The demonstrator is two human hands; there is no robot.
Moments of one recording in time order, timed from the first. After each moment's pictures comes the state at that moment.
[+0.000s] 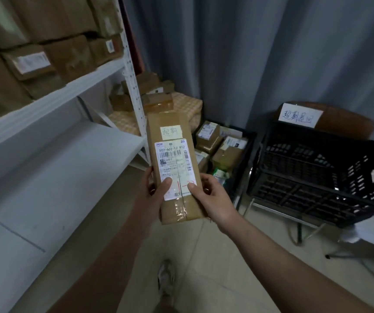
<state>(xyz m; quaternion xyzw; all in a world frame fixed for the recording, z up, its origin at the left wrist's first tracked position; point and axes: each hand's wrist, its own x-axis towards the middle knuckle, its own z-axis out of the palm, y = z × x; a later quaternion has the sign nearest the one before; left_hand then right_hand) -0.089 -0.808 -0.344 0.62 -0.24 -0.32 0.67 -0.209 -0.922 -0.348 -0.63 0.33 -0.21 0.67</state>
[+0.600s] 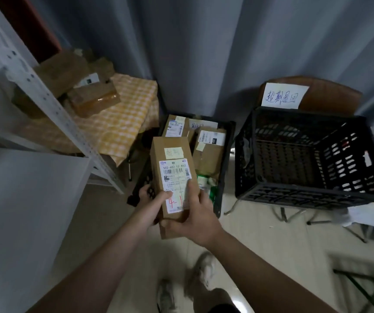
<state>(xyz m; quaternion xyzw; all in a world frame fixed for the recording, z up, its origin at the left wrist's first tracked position) 0.077 -1.037 -0.464 0.71 -0.13 -0.52 0.46 -0.072 -1.077 -0.439 -0.75 0.48 -0.04 0.45</state>
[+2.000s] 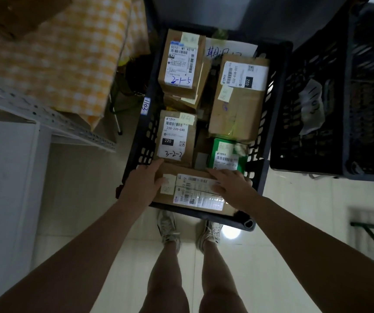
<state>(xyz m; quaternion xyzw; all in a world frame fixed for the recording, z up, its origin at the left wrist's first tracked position) 0.188 -1.126 -0.669 0.79 -0.50 -0.36 0.05 -0.054 -1.218 -0.688 -0.78 0.46 0.22 0.35</state>
